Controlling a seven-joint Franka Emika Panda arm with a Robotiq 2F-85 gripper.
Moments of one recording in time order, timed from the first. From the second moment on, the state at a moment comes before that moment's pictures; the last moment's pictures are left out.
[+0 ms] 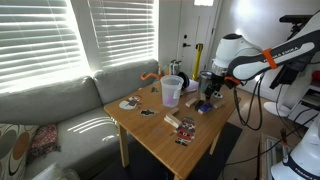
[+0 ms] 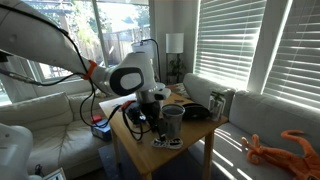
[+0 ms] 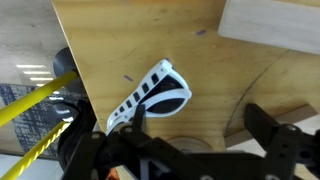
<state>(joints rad) -0.22 -0.32 0.00 -2.54 -0.28 2.34 0.27</state>
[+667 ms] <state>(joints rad) -0.17 -0.53 -0.03 -2.53 -0.18 2.10 0.18</state>
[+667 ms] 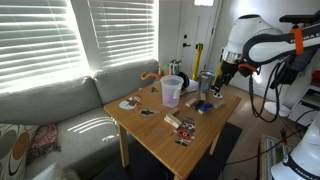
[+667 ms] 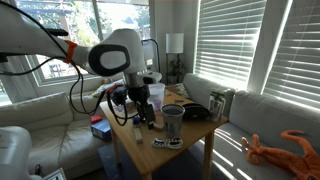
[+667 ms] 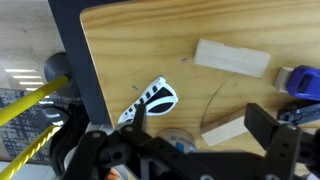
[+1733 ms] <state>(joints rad) 0.03 -0.44 0.08 -2.22 -0.11 2.16 0.17</state>
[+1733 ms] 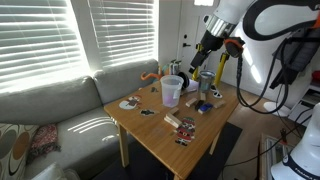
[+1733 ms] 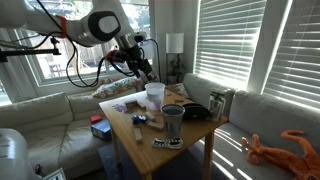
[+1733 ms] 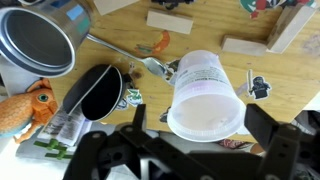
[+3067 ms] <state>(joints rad) 0.11 -0.06 0.11 -2.01 -0.04 2.23 0.07</state>
